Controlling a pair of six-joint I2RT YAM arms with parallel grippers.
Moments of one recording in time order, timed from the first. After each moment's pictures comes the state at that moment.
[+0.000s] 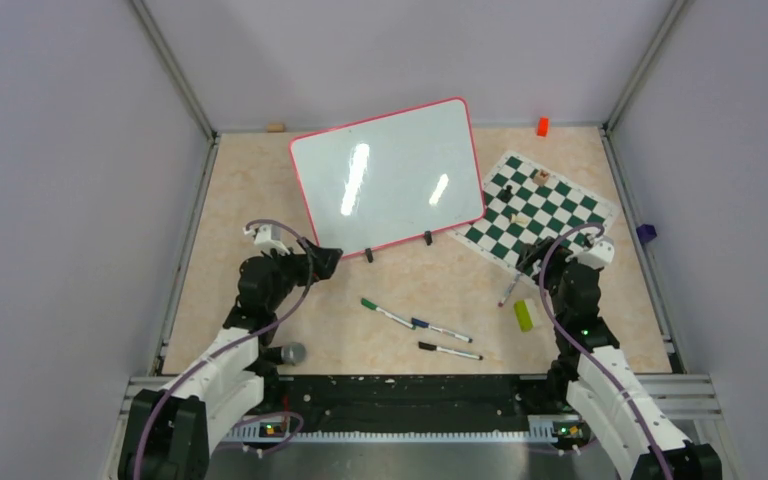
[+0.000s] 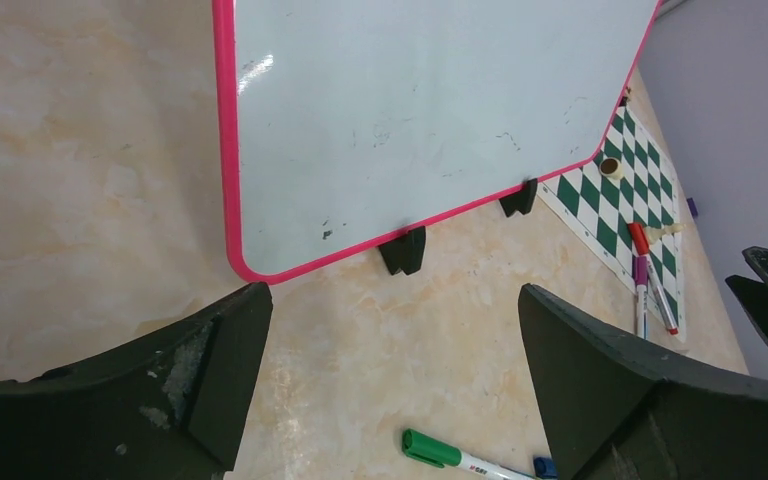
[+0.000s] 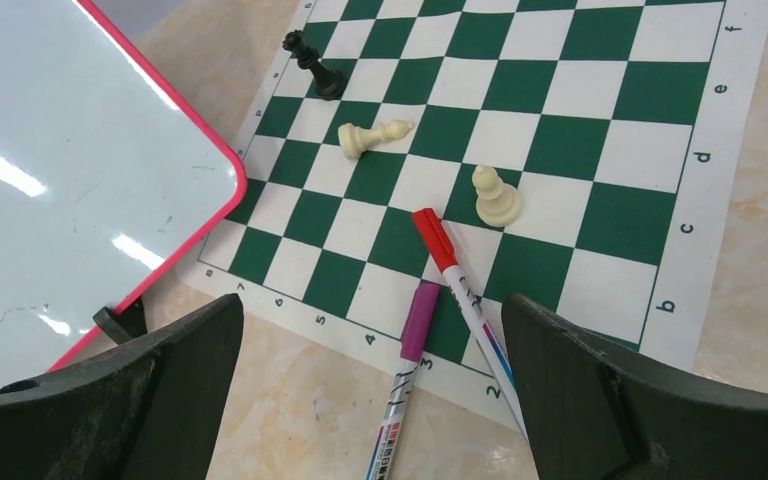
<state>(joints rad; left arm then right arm) -0.19 0.89 0.19 0.47 0.23 -0.62 0.15 0.60 0.16 0.18 0.24 0.54</state>
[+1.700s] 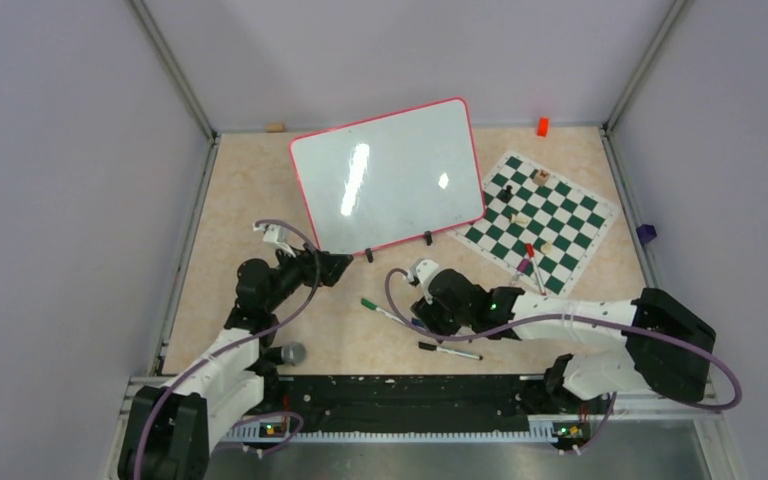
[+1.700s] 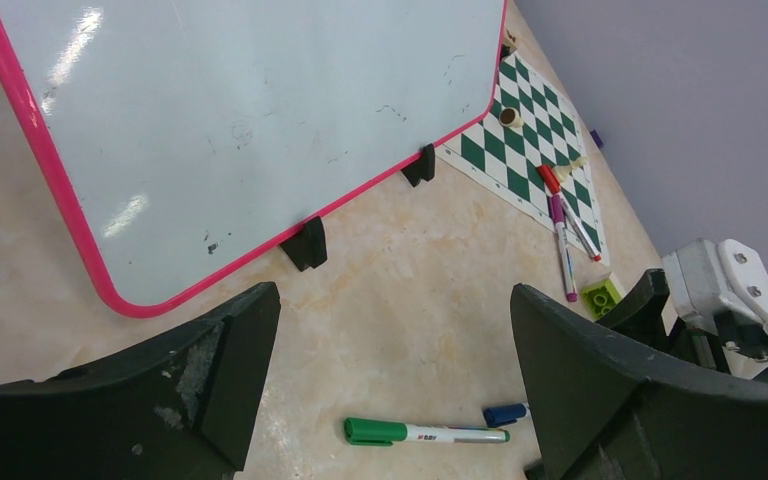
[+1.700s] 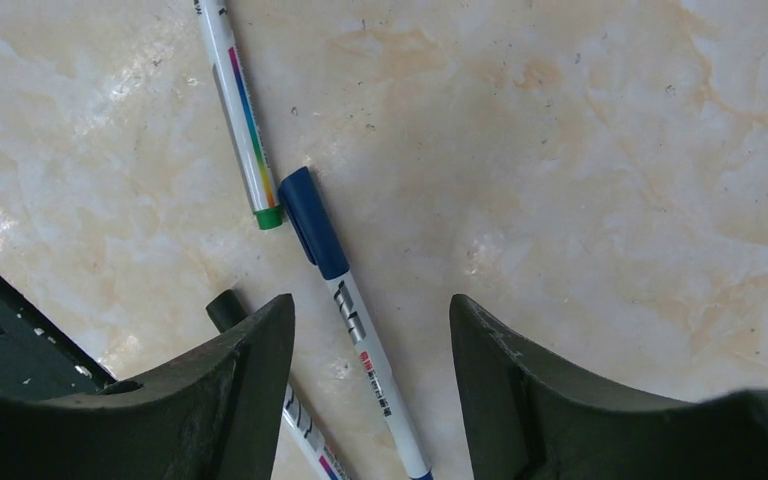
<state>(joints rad) -0.19 0.90 0.18 0.61 0.47 -0.60 1.06 1.28 0.61 -0.21 0.13 0.15</state>
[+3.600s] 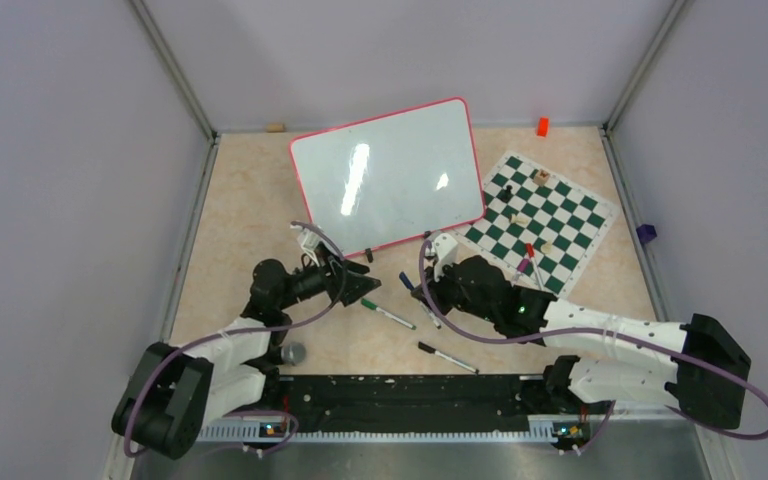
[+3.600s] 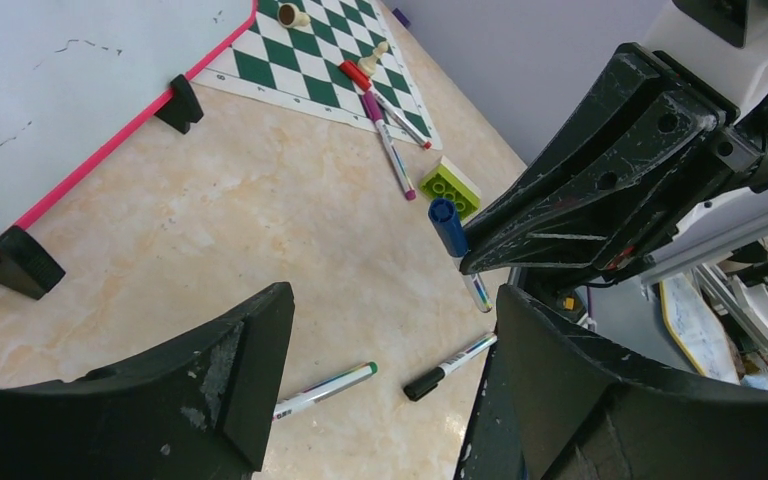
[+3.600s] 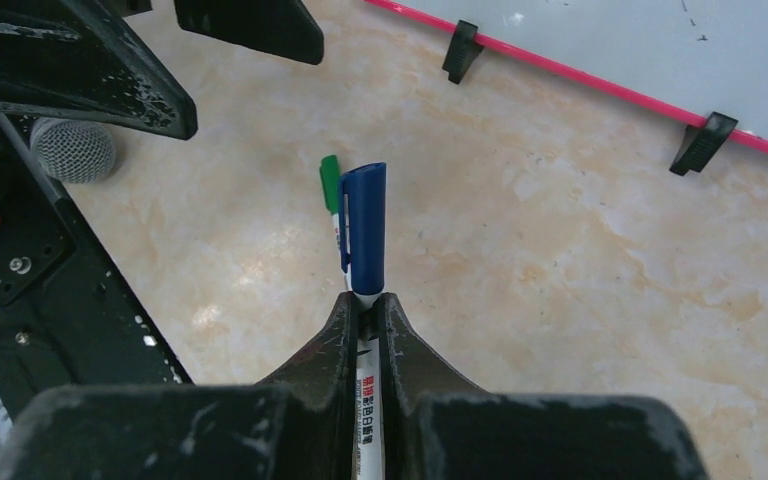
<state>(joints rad) -0.35 1.08 0.17 0.92 0.76 -0.68 1.03 1.08 0.59 0.03 0.11 0.23</state>
